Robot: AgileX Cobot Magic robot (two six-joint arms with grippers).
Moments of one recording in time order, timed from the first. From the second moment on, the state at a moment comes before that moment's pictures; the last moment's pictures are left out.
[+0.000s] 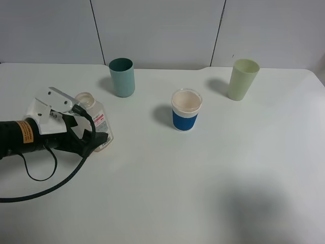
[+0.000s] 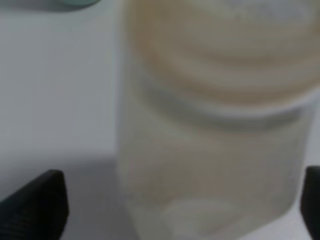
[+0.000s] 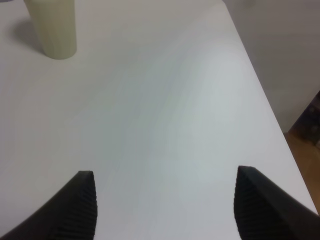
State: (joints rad) left arm -0.23 1.62 -0.29 0.52 -0.72 -0.28; right arm 0.01 -0.01 -0.50 -0.18 1.06 0.01
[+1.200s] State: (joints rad) left arm -0.37 0.91 -0.46 0.31 0.32 -0.38; right arm 0.01 -0.01 -0.50 -0.18 1.06 0.01
